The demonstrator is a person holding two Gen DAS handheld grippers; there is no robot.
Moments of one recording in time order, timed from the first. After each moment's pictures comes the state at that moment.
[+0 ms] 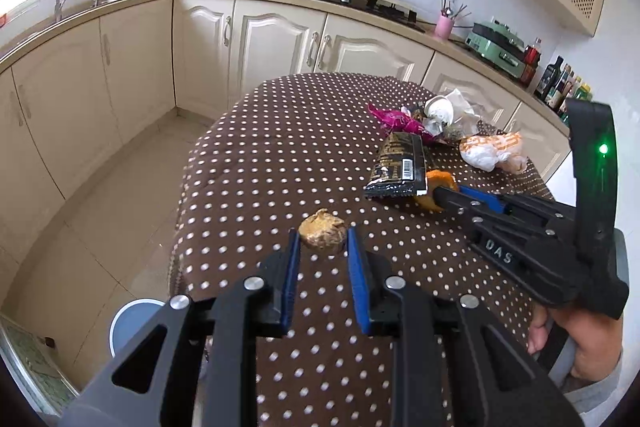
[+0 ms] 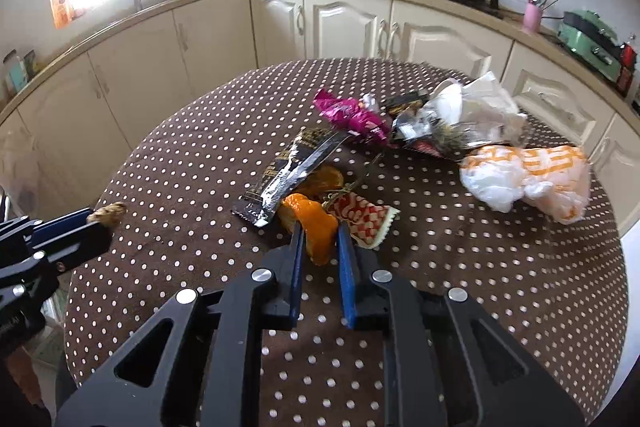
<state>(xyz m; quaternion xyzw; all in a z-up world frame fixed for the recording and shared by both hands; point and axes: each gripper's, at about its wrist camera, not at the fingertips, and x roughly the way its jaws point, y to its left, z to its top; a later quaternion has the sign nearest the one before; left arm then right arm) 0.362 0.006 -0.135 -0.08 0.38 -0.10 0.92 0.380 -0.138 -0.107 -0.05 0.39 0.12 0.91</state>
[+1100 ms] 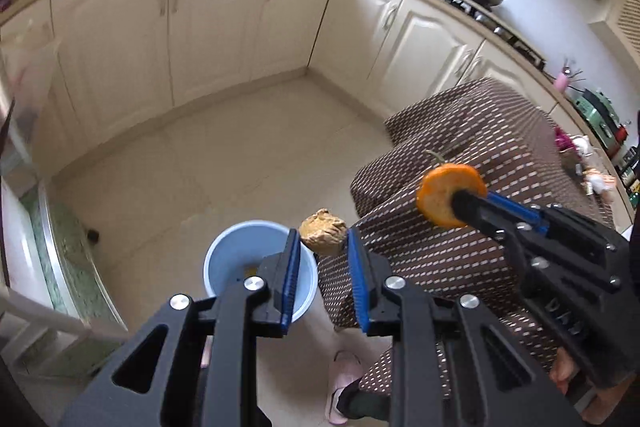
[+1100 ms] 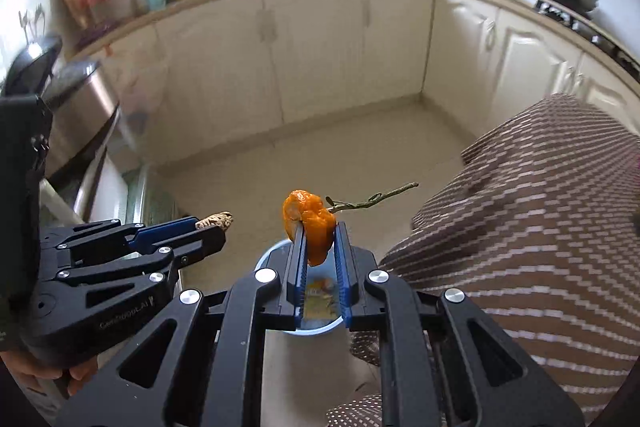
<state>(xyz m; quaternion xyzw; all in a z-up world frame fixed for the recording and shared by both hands) 0.237 0.249 -0.220 -0.19 0.41 0.08 0.89 0.279 0.138 -0.155 -0.12 0.40 0.35 0.84</state>
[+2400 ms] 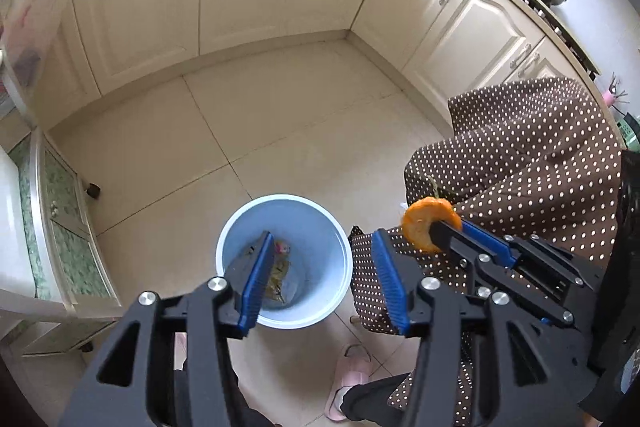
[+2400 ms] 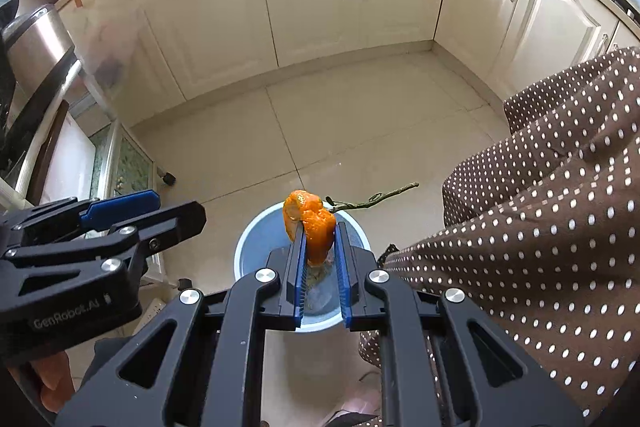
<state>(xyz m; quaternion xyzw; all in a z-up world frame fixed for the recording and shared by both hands) 0.286 0.305 -0.299 -0.23 0.46 0.13 0.85 0.328 0.203 -0.256 -0.15 0.46 0.34 0.81</state>
